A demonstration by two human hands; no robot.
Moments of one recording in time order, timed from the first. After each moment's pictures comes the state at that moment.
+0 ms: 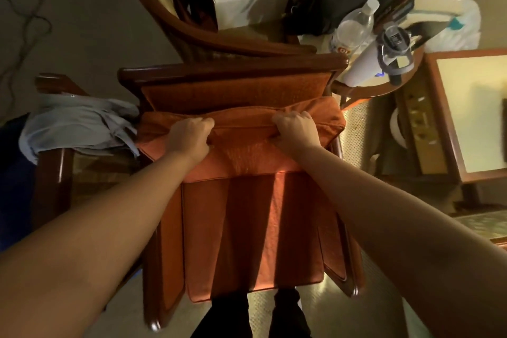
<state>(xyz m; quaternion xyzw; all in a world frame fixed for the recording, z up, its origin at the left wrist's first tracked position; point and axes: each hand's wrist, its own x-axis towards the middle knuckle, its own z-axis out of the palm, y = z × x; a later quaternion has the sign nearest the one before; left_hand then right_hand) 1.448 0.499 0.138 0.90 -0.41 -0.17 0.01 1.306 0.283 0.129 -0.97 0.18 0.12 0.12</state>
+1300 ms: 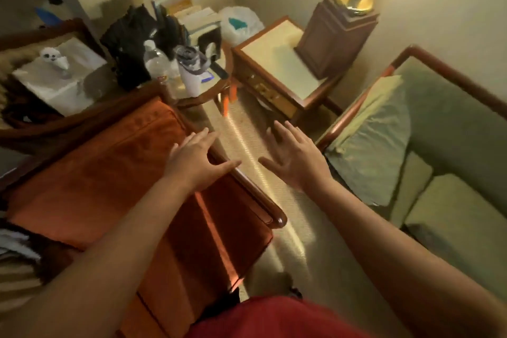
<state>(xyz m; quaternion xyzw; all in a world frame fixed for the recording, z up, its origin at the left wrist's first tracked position) 1.162 0.392 0.305 0.74 -0.61 -0.25 0.08 0.908 0.328 0.293 -0.81 0.55 -0.08 0.20</state>
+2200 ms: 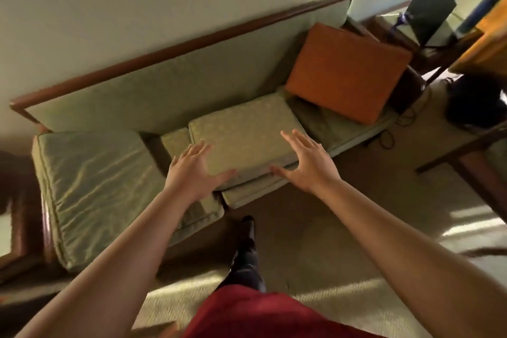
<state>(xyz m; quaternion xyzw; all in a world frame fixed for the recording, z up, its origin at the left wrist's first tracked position) 0.352 0.354 0.316 0.29 -0.93 -0.19 -0.08 0.182 0.587 0.295 -0.34 0.90 -0.19 0.17</state>
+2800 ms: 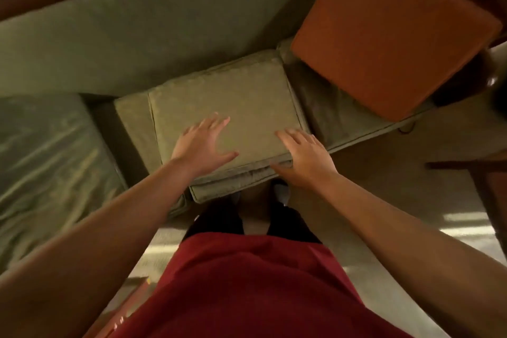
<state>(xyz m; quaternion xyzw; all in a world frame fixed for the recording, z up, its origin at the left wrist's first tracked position) 0.089 0.300 0.143 0.25 -0.93 -0.20 -0.19 -0.066 0.535 0.133 -0.44 0.85 -0.09 0.28</state>
